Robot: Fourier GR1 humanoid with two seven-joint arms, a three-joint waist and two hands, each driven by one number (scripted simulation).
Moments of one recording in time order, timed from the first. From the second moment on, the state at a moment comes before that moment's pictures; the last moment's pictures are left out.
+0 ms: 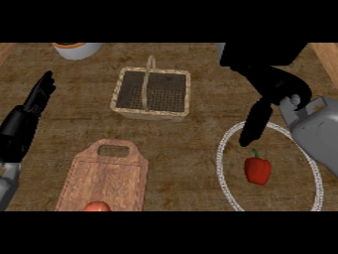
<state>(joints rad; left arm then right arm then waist) -0.19 0.56 -0.18 -1.50 0.14 0.18 -0.06 -0.83 -0.61 0.57 -1.46 -0.03 0.34 1.01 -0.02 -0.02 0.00</state>
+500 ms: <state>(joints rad) -0.21 0.54 -0.16 -1.52 0.13 0.16 -0.04 -0.75 -0.70 0.57 -1.55 -0.15 0.39 1.05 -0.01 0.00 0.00</state>
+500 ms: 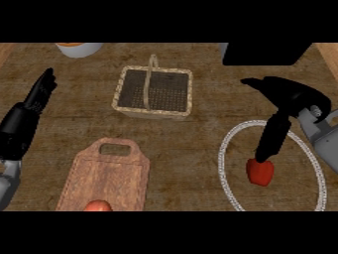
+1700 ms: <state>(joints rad) -0.17 0.46 -0.09 -1.57 0.04 0.09 -0.01 -0.46 -0.64 0.59 -1.53 0.11 0.43 0.96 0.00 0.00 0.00</state>
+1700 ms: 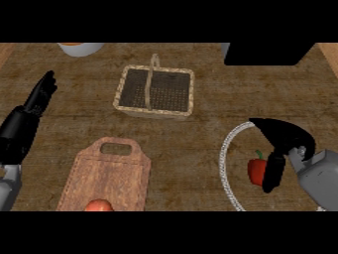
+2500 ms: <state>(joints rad) -0.18 0.40 0.00 -1.55 -0.02 0.00 -0.02 -0.33 -0.50 0.47 -1.49 0.37 0.46 0.86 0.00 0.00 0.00</state>
